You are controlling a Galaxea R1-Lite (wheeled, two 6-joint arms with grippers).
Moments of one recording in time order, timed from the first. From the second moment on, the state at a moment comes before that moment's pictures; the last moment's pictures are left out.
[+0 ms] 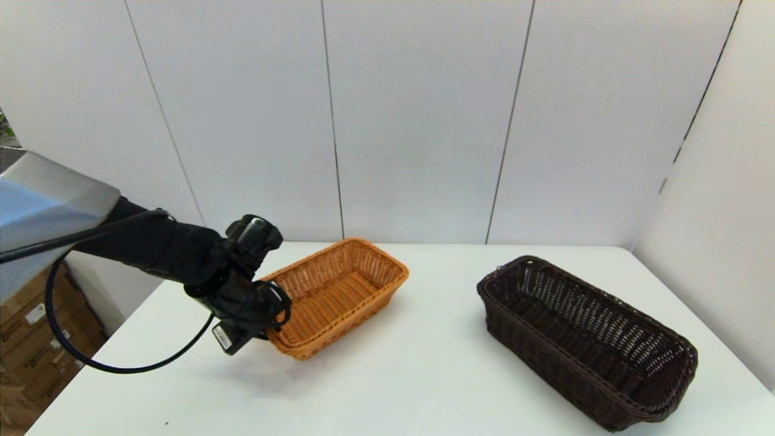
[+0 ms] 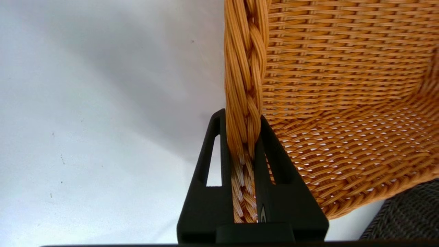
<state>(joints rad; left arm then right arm) -0.30 2.05 -1.13 0.30 -0.01 -1.10 0.00 0.00 -0.05 0.14 0.00 0.00</state>
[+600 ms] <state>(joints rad) -0.30 1.86 -1.05 0.29 -0.22 -1.10 0.00 0.00 -0.05 0.14 0.00 0.00</state>
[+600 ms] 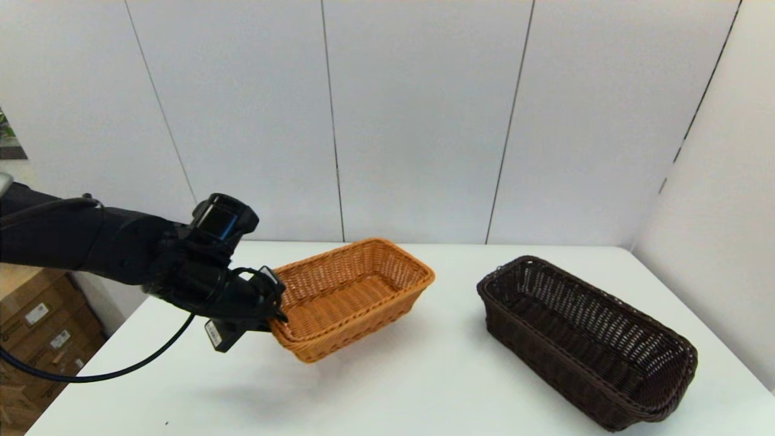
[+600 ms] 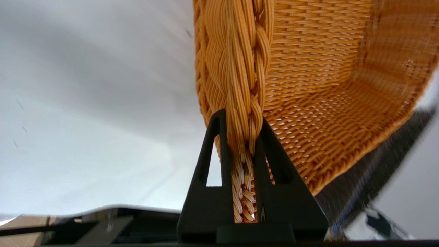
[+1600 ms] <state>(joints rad) -0.26 1.67 -0.85 0.33 -0.48 -0.66 0.00 0.00 -0.05 0.14 0.00 0.00</state>
